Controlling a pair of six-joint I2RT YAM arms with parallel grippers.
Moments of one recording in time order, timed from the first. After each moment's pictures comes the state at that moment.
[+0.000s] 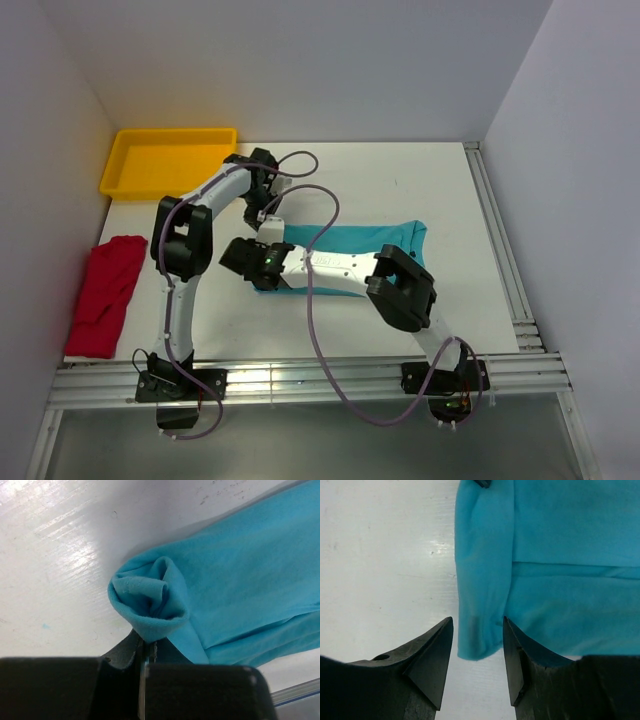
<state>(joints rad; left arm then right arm) -0.37 2.24 1.85 -1.03 0.18 0.03 1.15 2.07 1.62 -0.61 0.60 1.10</state>
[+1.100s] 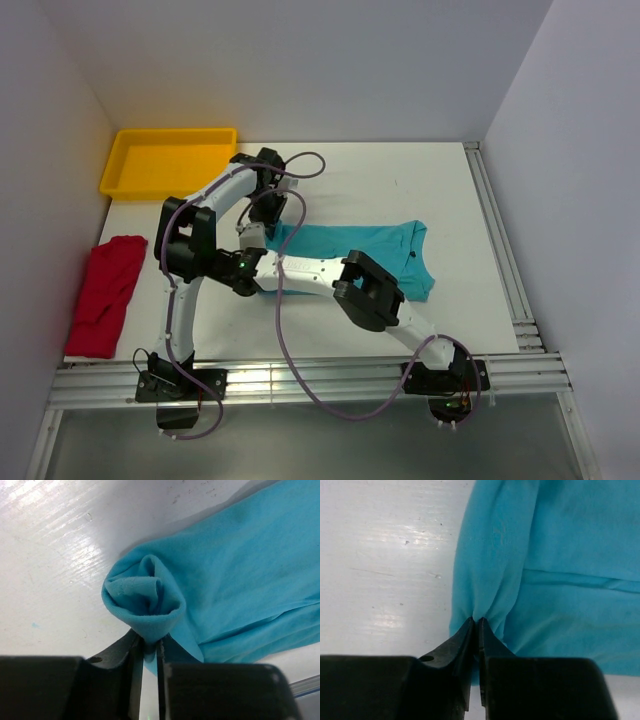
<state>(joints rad) -0.41 2.24 1.88 -1.05 0.16 0.03 1.19 2.36 1.99 -0.90 0.69 0.98</state>
